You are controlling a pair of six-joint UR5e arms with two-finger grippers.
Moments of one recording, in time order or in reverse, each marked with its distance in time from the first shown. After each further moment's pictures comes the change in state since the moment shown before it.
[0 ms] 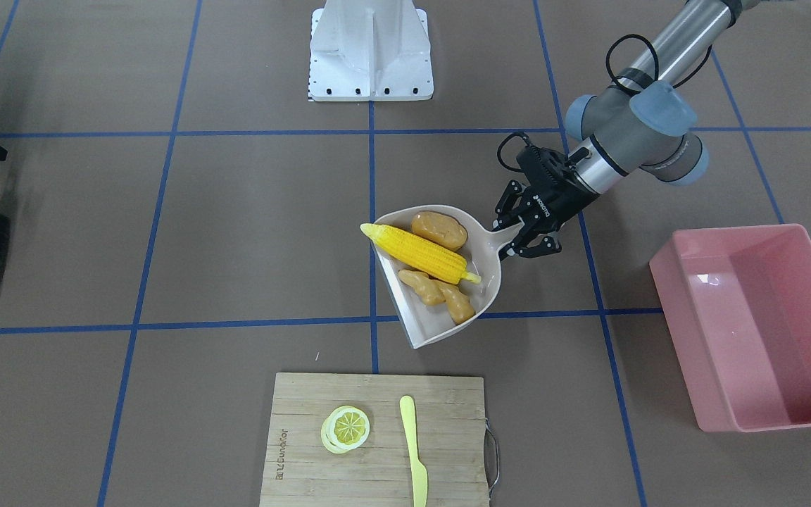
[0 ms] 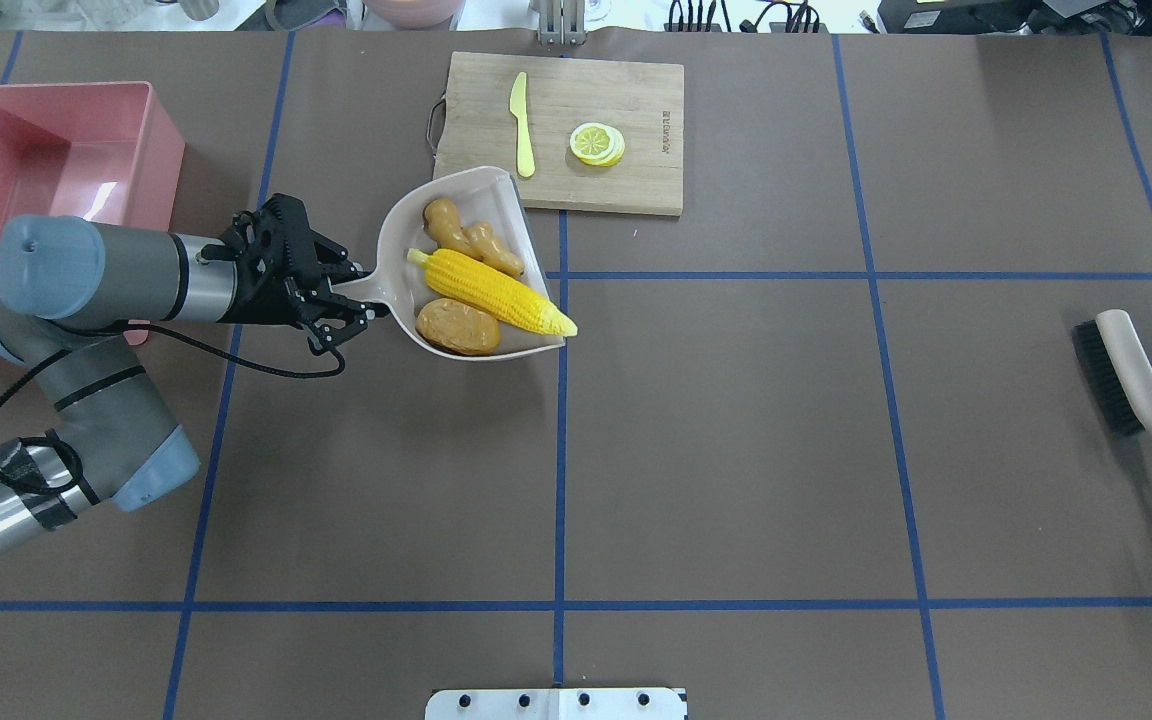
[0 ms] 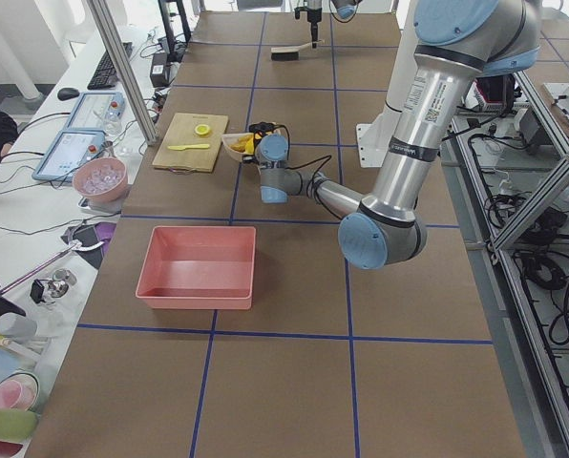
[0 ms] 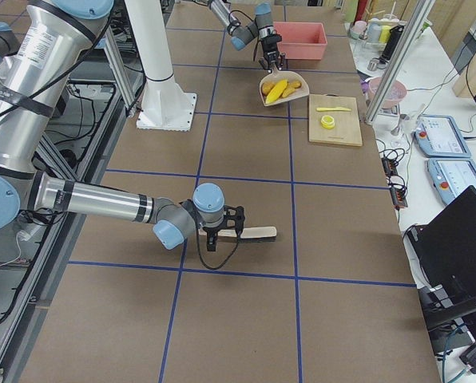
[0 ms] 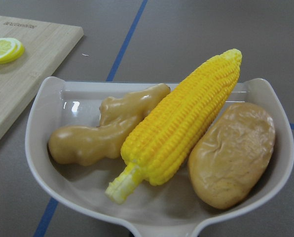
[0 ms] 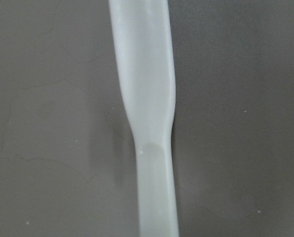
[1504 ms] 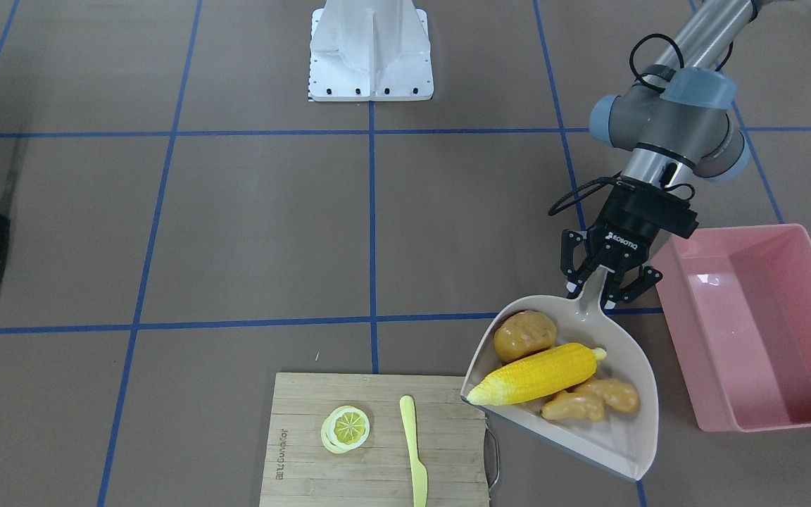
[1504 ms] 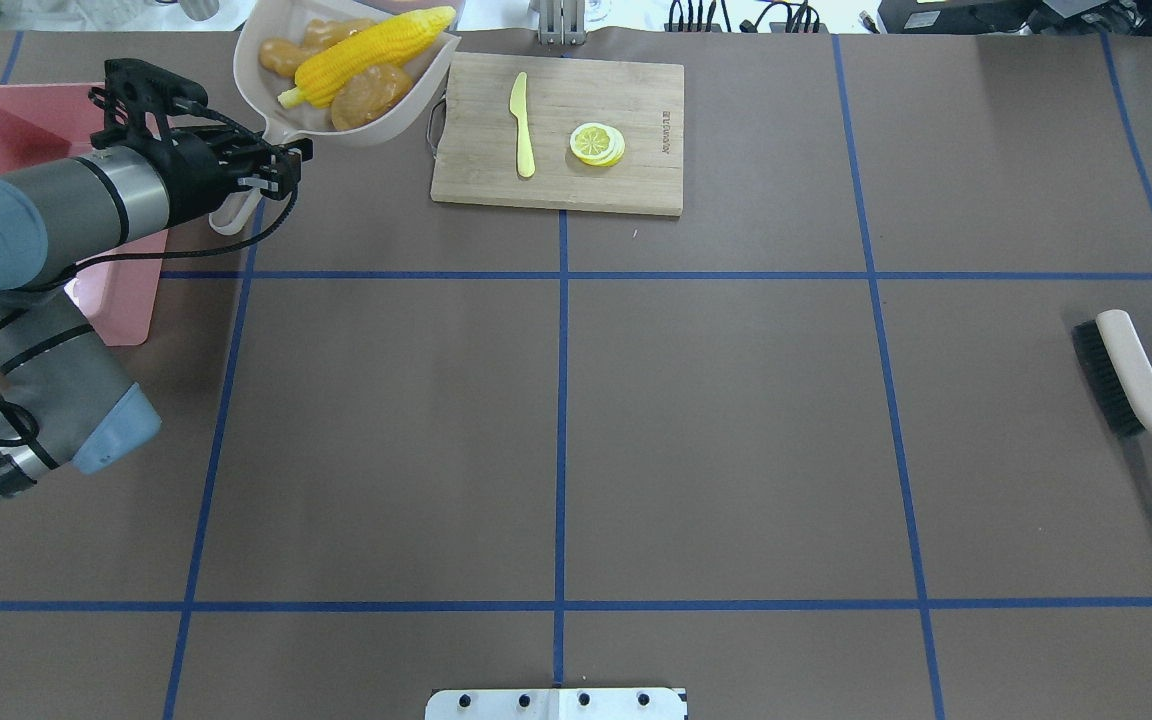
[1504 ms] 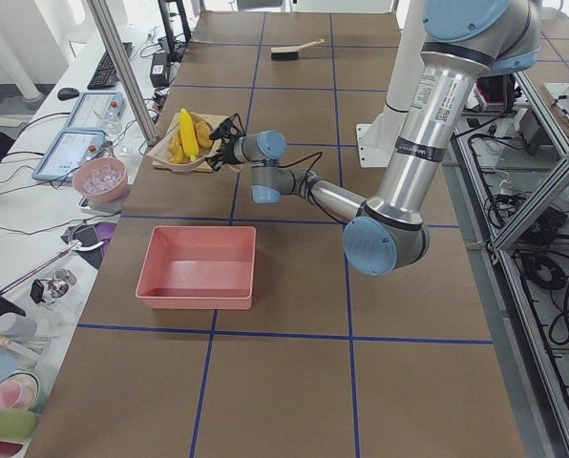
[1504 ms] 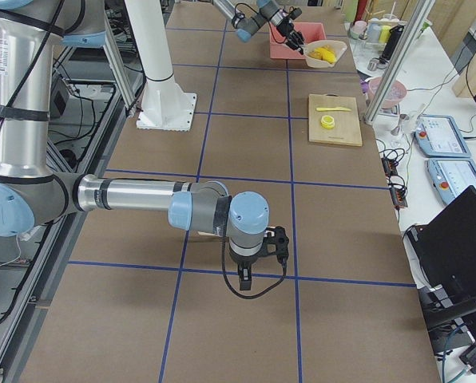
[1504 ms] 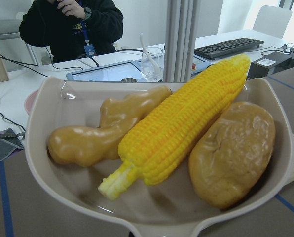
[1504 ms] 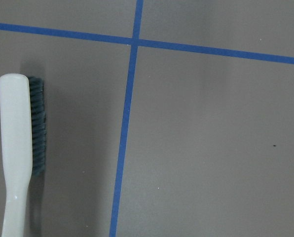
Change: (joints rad) left arm -0.096 0.034 -0.049 0.020 0.384 -0.707; right arm 0.591 0.268 0.023 -0.952 -0.028 -0.968
